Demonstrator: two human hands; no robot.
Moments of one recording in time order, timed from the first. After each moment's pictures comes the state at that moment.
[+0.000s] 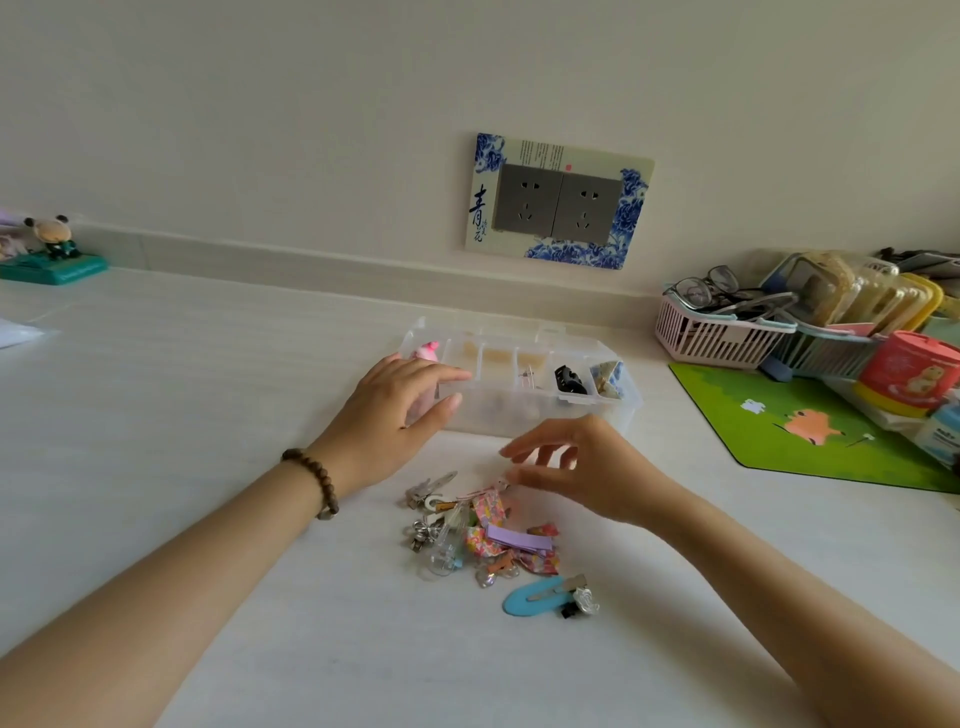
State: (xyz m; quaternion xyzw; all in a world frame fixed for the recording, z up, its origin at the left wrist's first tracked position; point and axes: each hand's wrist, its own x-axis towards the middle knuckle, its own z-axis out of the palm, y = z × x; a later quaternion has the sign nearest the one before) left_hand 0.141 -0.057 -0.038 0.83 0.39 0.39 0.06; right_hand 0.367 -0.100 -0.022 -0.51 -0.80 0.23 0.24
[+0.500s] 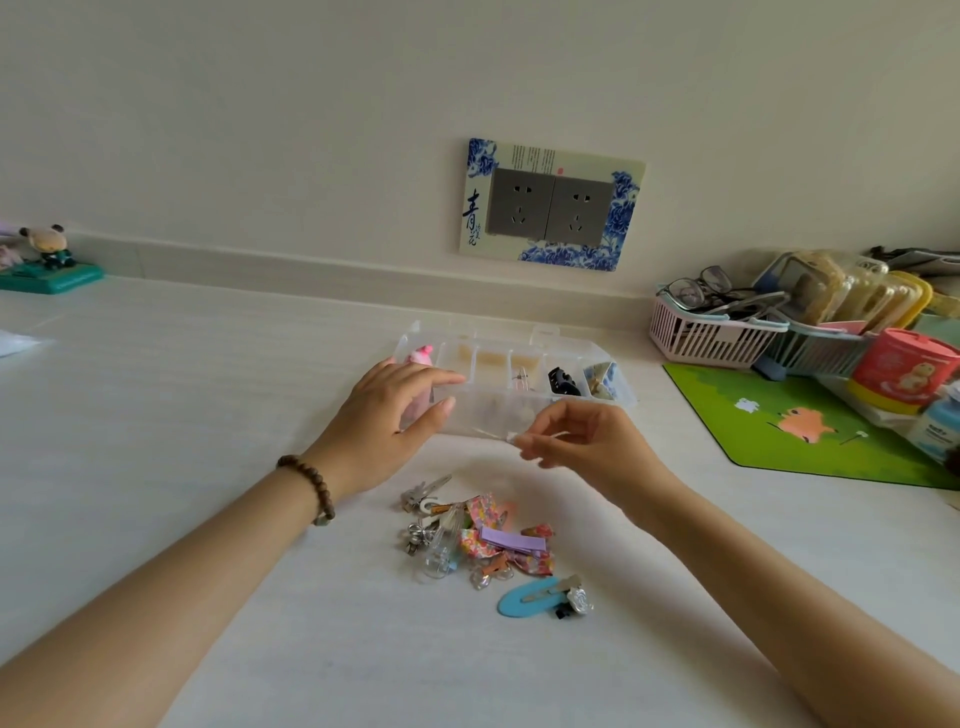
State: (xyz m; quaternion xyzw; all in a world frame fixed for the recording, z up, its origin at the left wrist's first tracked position) left_hand 0.141 -0.058 -0.038 0.83 0.39 0.39 0.06; right_hand 0.372 -0.101 -0.022 -0.49 -0.65 0.41 0.42
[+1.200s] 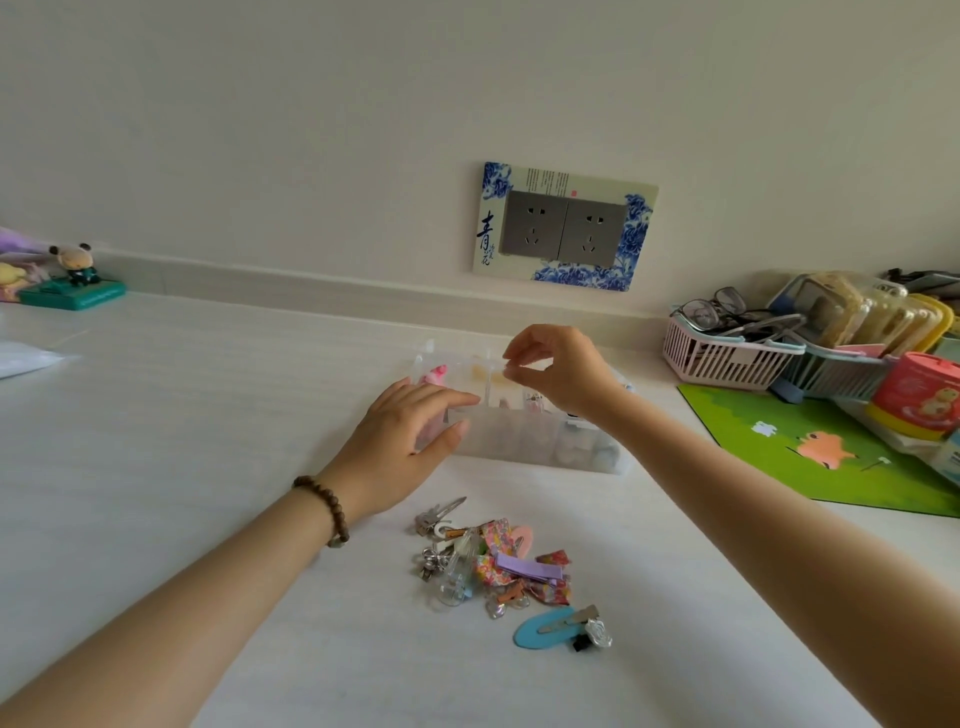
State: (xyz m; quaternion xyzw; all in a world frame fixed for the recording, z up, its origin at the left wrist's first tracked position) left_hand 0.139 -0.054 -0.040 0.83 0.39 0.38 0.07; right_hand 0.343 -0.011 0.022 -0.52 -0.77 0.14 0.35
